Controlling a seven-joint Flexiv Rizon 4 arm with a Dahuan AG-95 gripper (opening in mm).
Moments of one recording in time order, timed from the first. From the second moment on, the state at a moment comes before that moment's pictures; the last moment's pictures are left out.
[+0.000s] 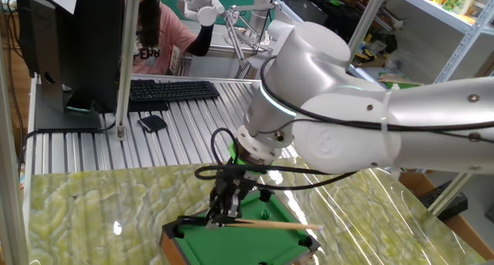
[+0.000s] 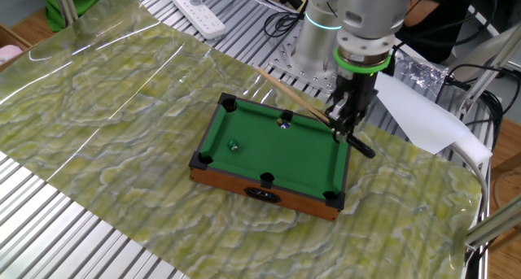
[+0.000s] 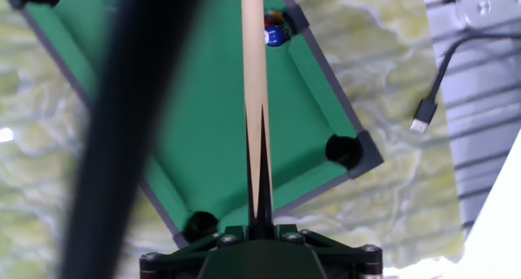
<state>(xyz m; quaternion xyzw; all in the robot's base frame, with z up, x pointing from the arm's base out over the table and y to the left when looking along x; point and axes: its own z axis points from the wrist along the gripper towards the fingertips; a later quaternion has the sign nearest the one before) 0.391 0.215 0.188 -0.77 -0.63 -0.07 0.06</state>
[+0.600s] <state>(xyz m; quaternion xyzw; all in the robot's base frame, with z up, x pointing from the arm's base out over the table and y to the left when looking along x) 0.370 0.213 0.204 -0.67 -0.73 -0.07 0.07</state>
